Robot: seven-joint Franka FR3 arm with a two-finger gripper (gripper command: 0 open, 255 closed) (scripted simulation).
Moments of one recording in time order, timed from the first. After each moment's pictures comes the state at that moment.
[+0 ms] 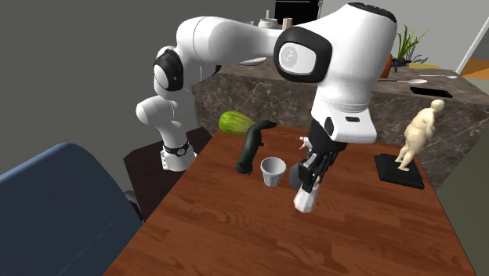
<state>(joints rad) 0.15 0.56 0.11 -0.96 -0.13 1.50 0.09</state>
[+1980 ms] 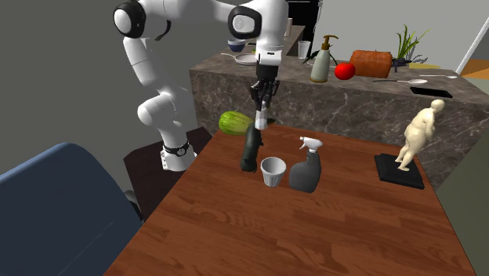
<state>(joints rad) 0.34 -0.40 0.31 -2.14 0.06 1.70 0.47</state>
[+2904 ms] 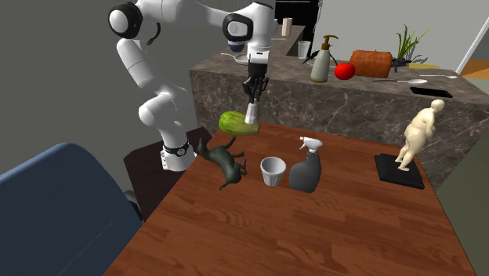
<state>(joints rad) 0.44 -0.56 0.43 -2.30 0.17 1.72 0.63</state>
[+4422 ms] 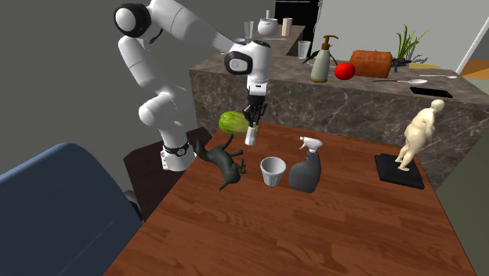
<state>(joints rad) 0.44 -0.49 0.50 -2.56 0.20 2.05 0.65</state>
